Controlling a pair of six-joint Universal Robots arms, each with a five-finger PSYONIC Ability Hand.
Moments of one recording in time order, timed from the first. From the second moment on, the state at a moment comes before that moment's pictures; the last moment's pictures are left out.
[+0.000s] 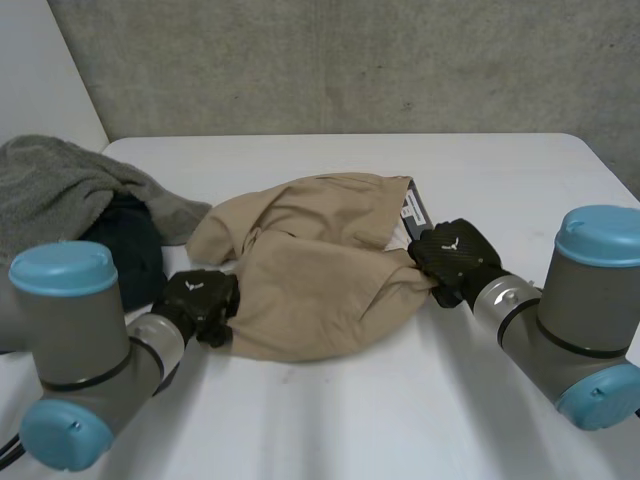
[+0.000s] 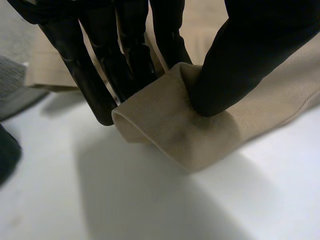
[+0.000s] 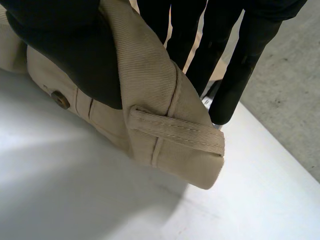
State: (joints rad) left arm 4.32 -2.02 -1.75 3.33 -1.49 3.30; right arm 1.96 -1.11 1.63 -0.22 1.35 2.63; left_hand 1.14 1.19 1.18 1.20 0.99; right_hand 1.11 1.18 1.17 1.19 0.98
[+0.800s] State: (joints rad) left arm 4.33 -2.12 -1.01 3.18 -1.48 3.46; right arm 1.94 -1.09 1.15 0.06 1.45 2.63; left_hand 1.14 1.20 1.19 1.20 0.99; right_hand 1.11 1.18 1.17 1.20 0.99
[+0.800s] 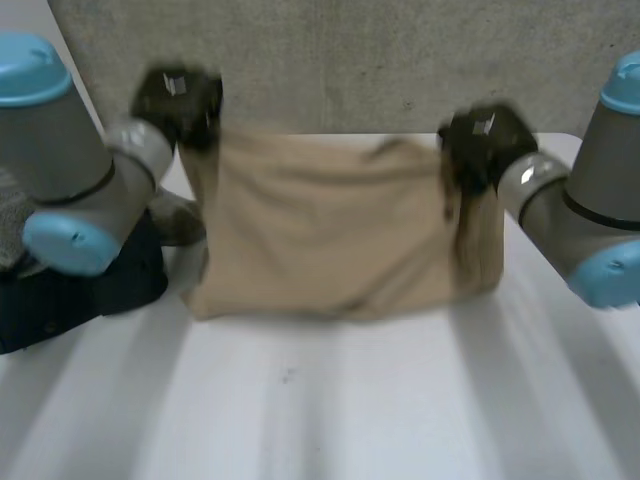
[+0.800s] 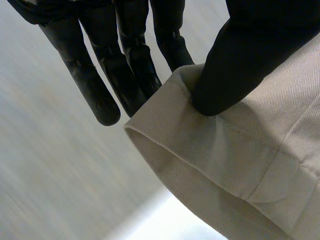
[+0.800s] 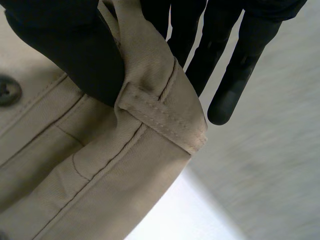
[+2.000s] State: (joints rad) left arm 4.36 -1.83 -1.74 3.56 -1.34 3.34; right arm 1.88 -1.05 1.29 0.29 1.33 2.62; left_hand 1.14 1.20 1.19 1.20 0.99; right_hand 0.31 0.32 0.33 0.33 0.16
